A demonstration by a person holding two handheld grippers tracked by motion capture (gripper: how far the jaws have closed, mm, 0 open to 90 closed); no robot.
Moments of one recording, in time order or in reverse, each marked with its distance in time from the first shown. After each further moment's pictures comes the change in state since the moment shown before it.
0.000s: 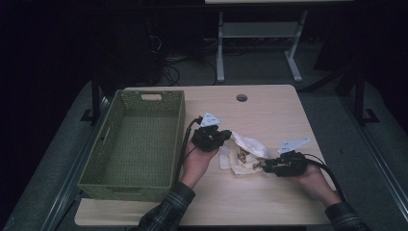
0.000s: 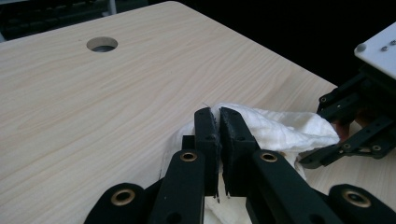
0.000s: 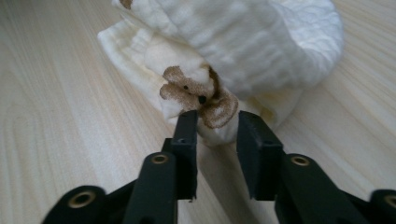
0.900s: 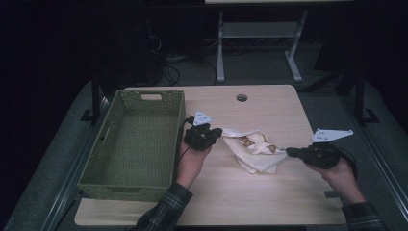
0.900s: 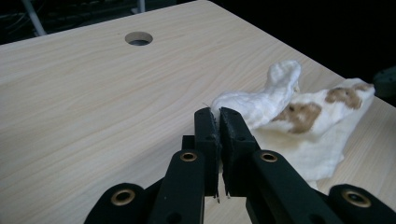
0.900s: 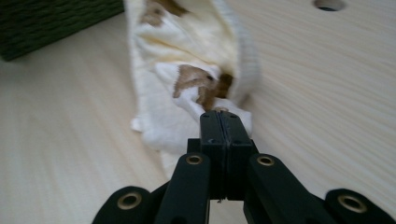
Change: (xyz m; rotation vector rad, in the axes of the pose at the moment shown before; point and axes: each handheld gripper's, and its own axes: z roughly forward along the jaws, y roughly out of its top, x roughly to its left) left arm 0.008 -0.002 -0.016 0.011 0.099 -0.035; right arm -0.017 -0.004 -0.082 -0.183 -0.089 0.066
